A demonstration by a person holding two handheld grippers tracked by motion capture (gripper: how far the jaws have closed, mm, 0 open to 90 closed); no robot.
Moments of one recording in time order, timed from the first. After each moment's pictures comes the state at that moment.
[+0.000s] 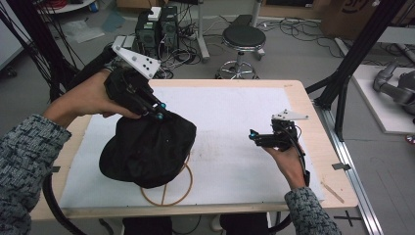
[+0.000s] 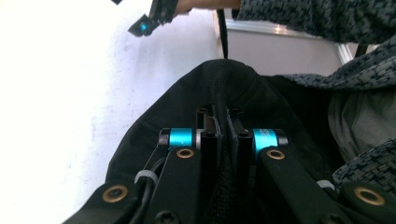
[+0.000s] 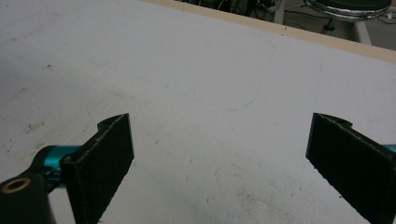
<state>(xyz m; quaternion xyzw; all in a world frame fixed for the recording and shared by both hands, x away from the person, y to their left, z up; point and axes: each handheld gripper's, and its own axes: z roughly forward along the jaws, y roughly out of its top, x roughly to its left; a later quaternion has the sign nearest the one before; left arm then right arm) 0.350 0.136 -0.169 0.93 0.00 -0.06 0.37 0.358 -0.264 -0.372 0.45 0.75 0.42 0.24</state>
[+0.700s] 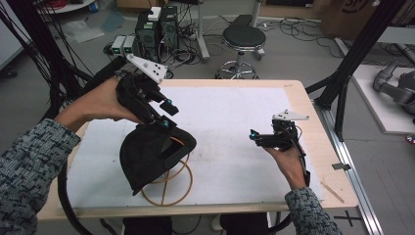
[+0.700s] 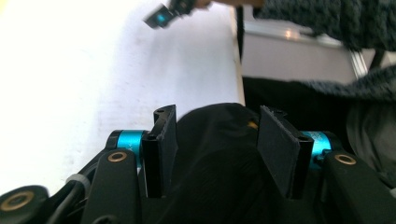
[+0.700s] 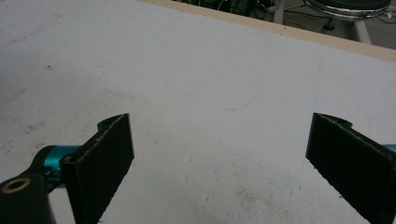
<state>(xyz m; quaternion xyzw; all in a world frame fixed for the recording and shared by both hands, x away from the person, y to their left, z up) 0.362 0.133 -0.190 0.92 0.04 -0.05 0.39 0.358 -0.265 -0.372 0.45 0.75 0.42 0.25</state>
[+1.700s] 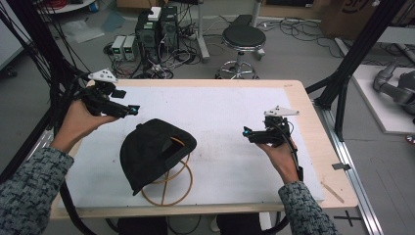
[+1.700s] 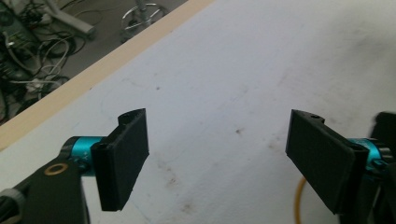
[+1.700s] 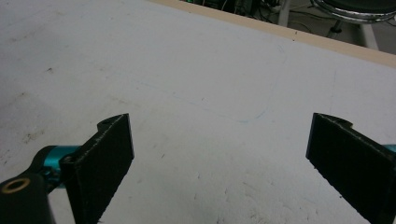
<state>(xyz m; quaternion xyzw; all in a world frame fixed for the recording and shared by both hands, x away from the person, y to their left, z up) 0.395 0.249 -0.287 0.83 0.34 0.20 0.38 0.371 -0.246 -0.372 0.44 0.76 0.41 0.24</state>
